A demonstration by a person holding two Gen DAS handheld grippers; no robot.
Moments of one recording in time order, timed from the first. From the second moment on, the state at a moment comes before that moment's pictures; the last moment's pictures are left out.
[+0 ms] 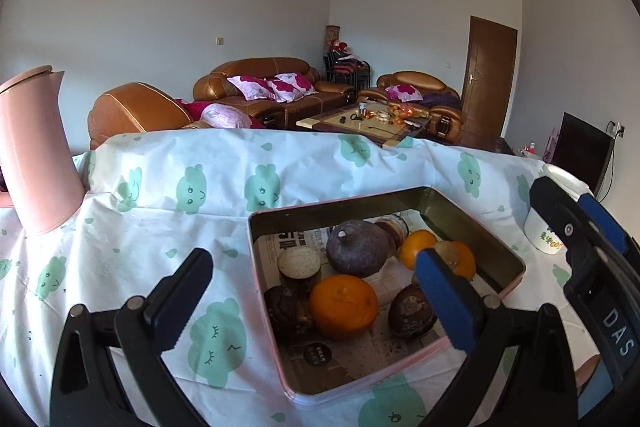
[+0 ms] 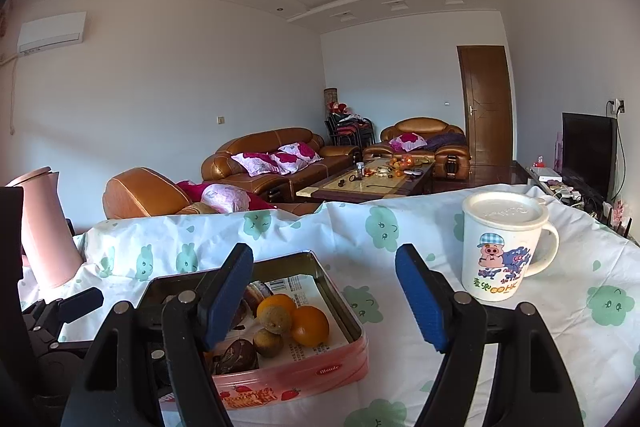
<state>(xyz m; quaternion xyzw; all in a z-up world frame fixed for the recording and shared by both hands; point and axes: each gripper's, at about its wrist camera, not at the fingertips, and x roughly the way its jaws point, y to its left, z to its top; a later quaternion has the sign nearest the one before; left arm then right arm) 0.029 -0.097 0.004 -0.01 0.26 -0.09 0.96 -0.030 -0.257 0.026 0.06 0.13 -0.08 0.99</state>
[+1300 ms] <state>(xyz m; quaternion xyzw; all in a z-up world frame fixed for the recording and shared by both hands) -0.045 -0.085 0.016 0.02 0.18 -0.07 0.98 -0.099 -0.242 0.035 0.04 0.07 -0.09 0.99</state>
